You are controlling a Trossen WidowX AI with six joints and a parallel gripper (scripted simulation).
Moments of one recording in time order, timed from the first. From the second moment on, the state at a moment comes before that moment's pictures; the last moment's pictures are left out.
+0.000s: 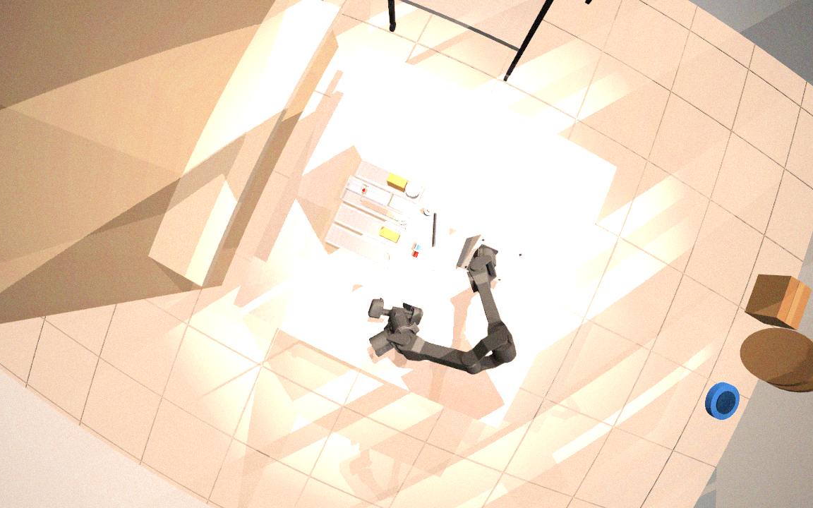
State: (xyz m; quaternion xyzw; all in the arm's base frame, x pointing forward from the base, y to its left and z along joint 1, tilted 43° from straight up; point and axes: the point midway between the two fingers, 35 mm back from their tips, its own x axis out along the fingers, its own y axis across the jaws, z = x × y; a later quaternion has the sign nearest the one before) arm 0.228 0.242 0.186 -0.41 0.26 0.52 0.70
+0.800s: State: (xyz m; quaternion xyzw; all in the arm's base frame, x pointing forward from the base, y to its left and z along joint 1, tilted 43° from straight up) arm 0.288 -0.017 -0.041 0.08 0.66 0.29 0.68
